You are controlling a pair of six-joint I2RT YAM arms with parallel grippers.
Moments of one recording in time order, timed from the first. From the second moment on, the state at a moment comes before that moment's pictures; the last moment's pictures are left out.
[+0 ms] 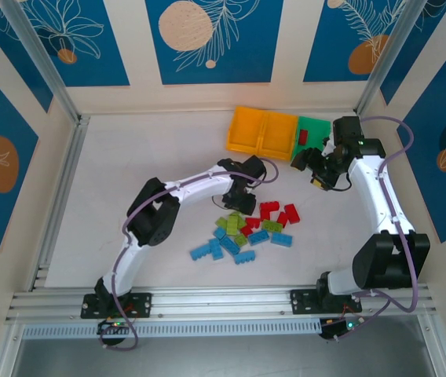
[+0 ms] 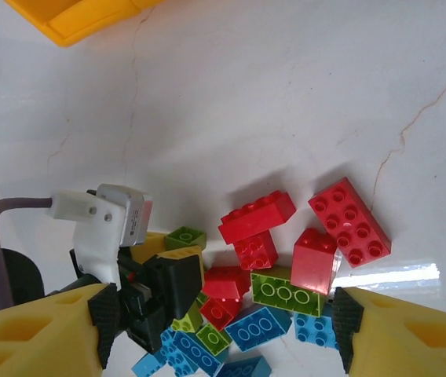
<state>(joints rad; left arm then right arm) -0.88 2.25 1.86 -0.96 0.06 -0.43 -0.02 1.42 1.35 -1.11 -0.38 0.53</state>
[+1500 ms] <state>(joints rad) -0.61 2.62 2.56 -0.63 -0.01 -0.42 -0.02 1.40 1.40 -1.15 -0.36 0.53</state>
